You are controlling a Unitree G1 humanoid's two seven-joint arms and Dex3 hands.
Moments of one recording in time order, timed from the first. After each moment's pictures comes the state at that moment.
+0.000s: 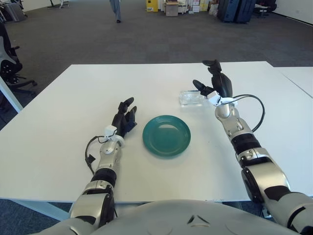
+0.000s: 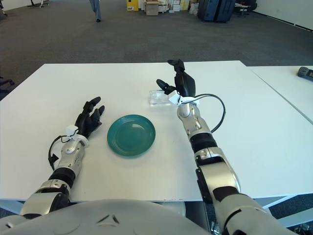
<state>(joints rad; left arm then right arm) -0.23 0.05 0.14 0.87 -0.11 -0.60 -0.23 -0.59 -0.22 0.18 0.75 -0.57 -0.36 -0.46</state>
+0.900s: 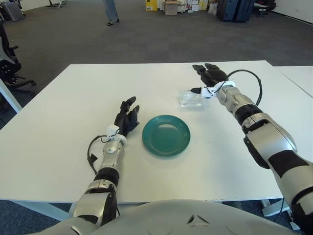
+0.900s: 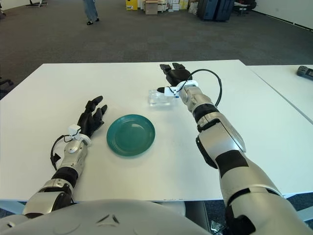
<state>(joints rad) -0.24 0.02 0.13 0.86 -0.11 -0.61 -0.21 -0.96 -0.30 0.55 1.27 -0.82 -0.29 -0.24</state>
